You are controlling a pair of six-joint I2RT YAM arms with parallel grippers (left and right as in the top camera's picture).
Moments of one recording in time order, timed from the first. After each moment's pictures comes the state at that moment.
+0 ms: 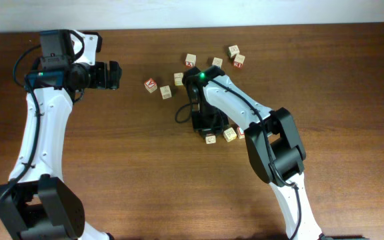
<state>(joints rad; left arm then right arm) 0.10 1.75 1.55 -0.70 0.24 0.16 0.53 2.36 1.91 -1.30 -0.09 0.42</state>
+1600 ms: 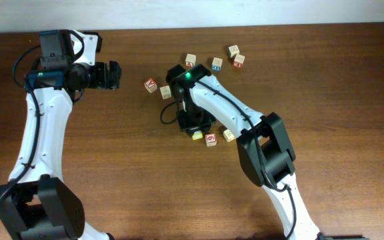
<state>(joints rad) 0.10 1.75 1.55 -0.70 0.24 0.16 0.62 2.40 2.07 -1.37 -0.10 0.37</state>
